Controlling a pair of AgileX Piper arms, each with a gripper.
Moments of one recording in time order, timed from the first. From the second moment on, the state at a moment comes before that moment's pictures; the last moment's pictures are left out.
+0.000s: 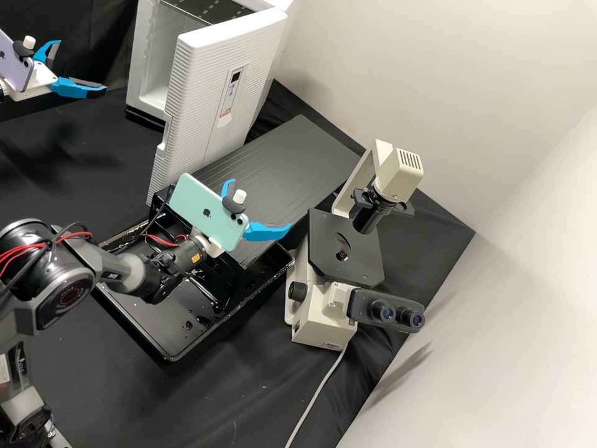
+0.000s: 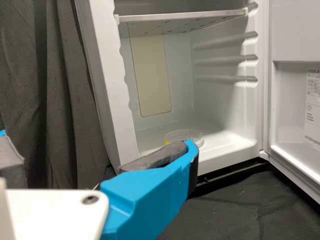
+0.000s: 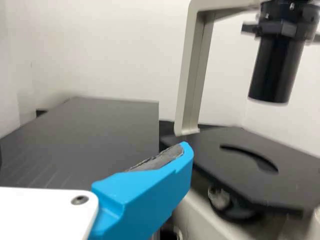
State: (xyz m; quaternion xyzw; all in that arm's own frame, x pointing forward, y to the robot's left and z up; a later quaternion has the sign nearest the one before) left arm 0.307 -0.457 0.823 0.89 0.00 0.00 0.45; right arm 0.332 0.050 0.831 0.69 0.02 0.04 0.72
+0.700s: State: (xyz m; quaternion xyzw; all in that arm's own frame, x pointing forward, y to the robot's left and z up) left arm 0.307 -0.457 0.823 0.89 0.00 0.00 0.45; right arm 0.441 0.086 0.864 0.64 -0.02 0.10 0.76
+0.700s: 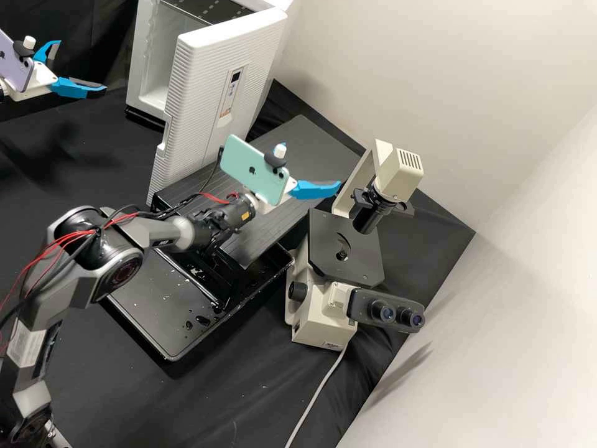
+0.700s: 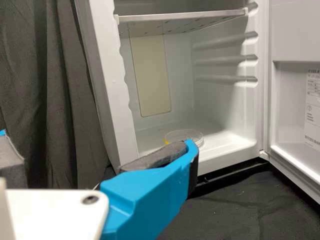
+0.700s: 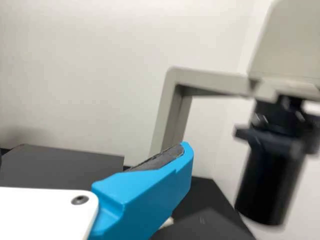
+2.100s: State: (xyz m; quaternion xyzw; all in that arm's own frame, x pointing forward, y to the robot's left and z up) left arm 0.307 -0.457 0.823 0.89 0.00 0.00 0.45; right arm 0.530 0.243 0.874 0.58 -0.02 0.16 0.80
